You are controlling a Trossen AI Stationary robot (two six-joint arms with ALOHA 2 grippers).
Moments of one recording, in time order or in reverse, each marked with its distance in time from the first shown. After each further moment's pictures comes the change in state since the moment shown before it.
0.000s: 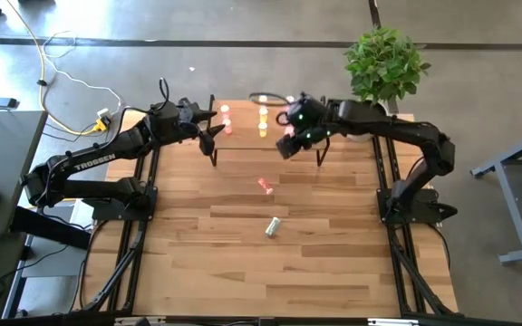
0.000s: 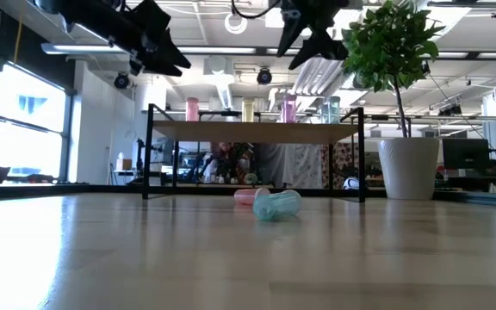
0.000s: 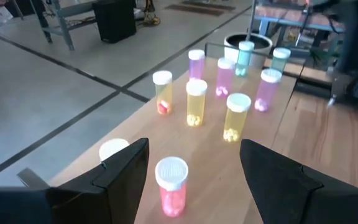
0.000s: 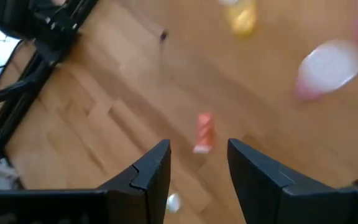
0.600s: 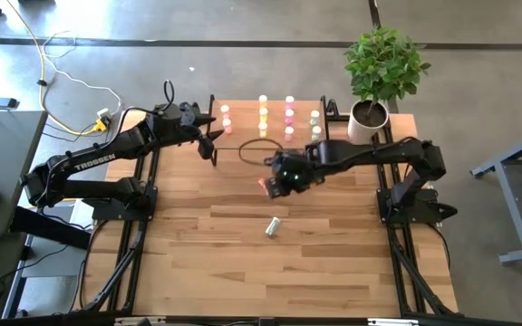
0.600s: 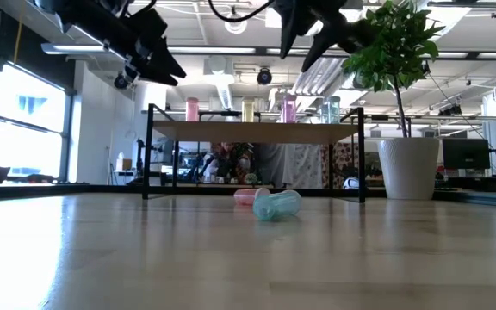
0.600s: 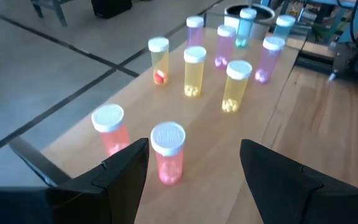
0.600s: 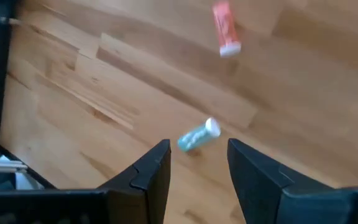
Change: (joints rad) left arm 0.000 0.000 0.000 -0.100 0.011 -0.008; right arm 0.324 0.101 -0.002 -0.094 0.079 0.550
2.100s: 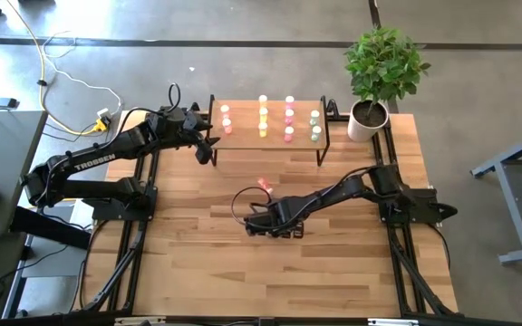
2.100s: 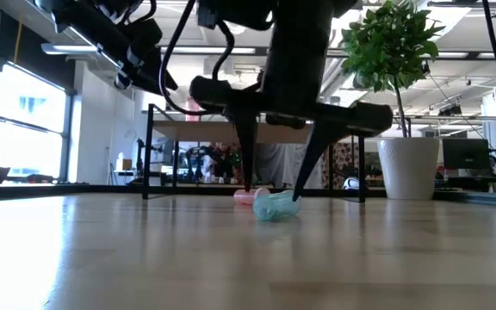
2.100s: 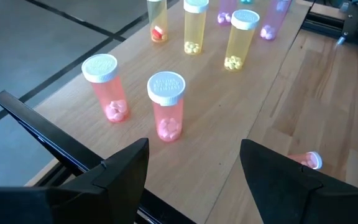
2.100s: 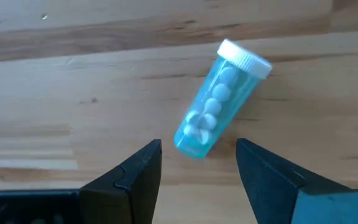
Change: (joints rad) left arm -0.002 0.000 0.000 -0.135 0.000 -0.001; right arm 0.205 0.432 0.000 0.221 0.033 0.685
